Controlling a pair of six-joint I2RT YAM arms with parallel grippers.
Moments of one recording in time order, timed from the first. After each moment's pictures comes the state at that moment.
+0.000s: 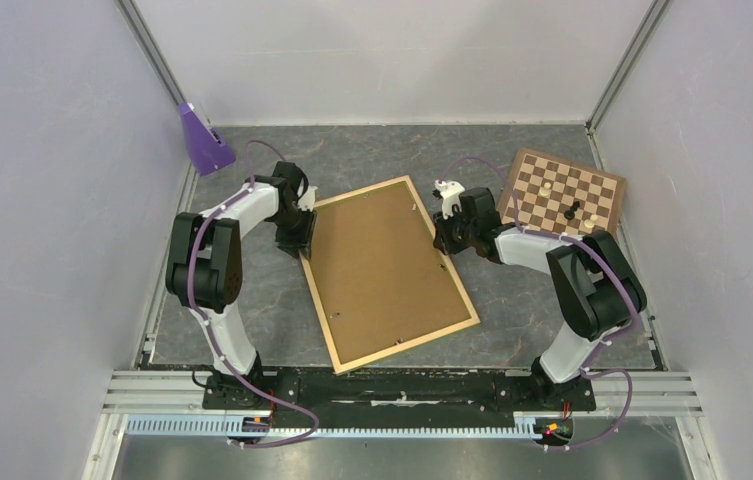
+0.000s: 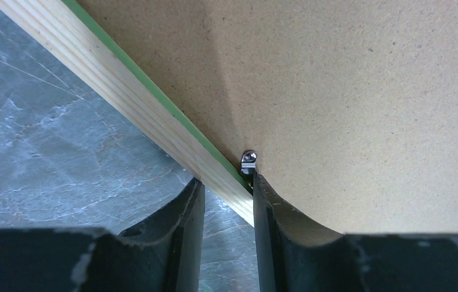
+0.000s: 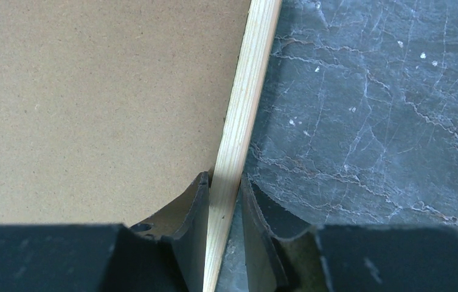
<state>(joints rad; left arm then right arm) -0.19 1.87 1.26 -0.81 0.14 -0.01 0.40 1.70 0.84 0.09 -0.22 -0.03</state>
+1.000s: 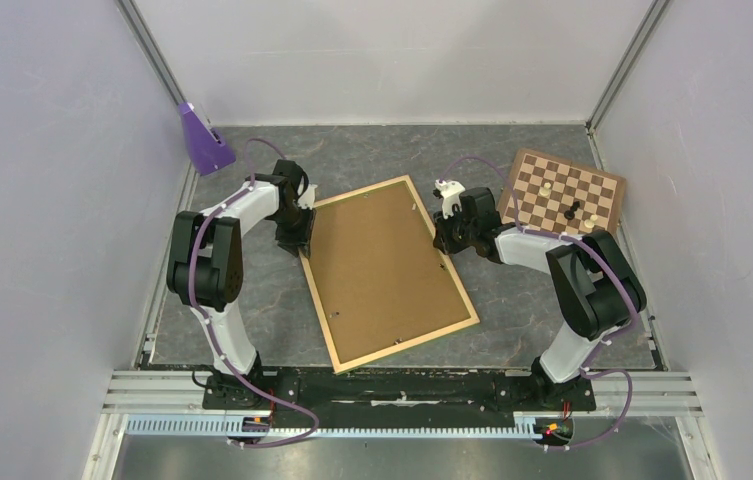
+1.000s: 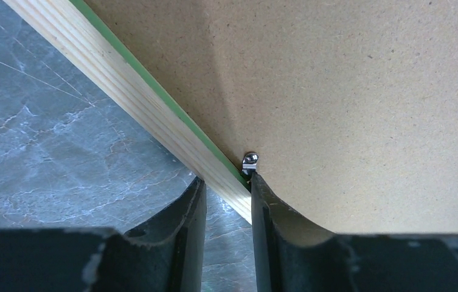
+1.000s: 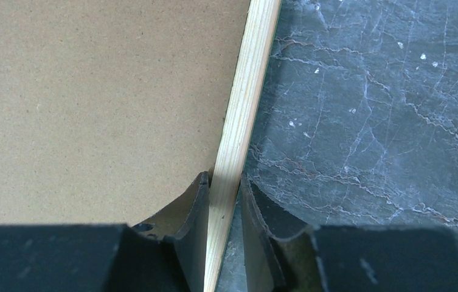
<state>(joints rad) -0.19 1.88 1.28 -0.81 0.12 -0.01 0.40 1.71 0.84 0.10 -0.22 -0.02</state>
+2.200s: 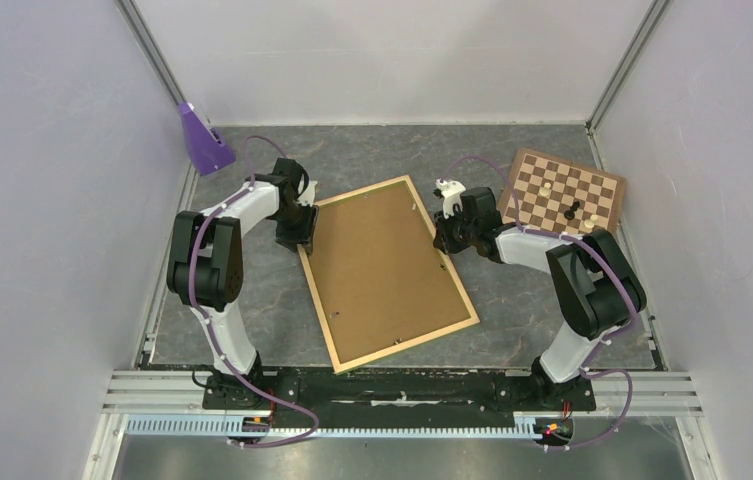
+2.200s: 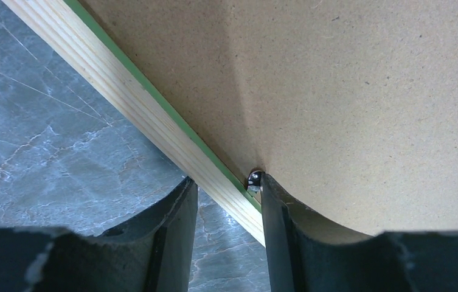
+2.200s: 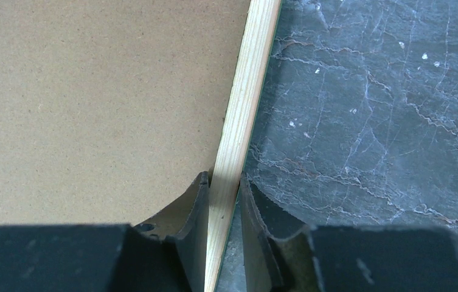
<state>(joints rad) -0.19 1.88 1.28 -0.75 0.11 -0.01 0.40 1.71 0.84 0.10 -0.24 -0.02</state>
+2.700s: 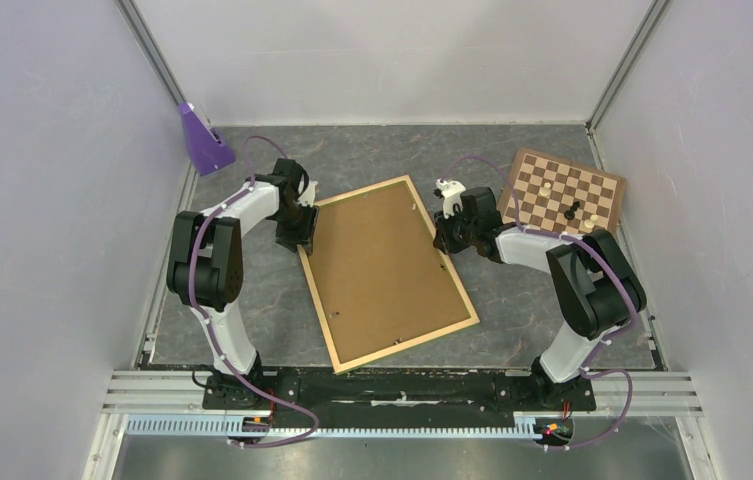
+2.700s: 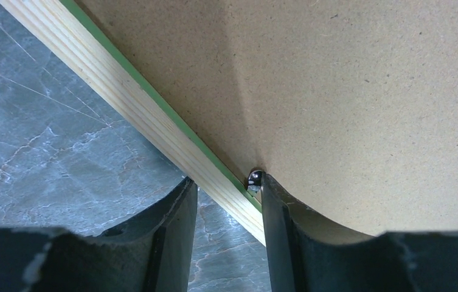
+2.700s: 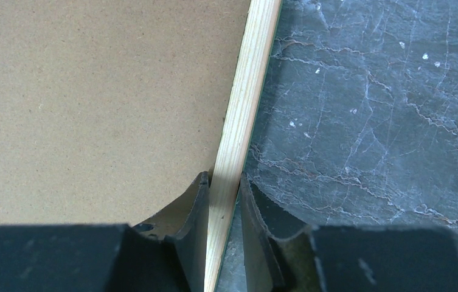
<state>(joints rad) -0.19 1.88 1.28 -0.75 0.11 -0.01 0.39 1.71 0.84 0.10 -0.24 -0.02</state>
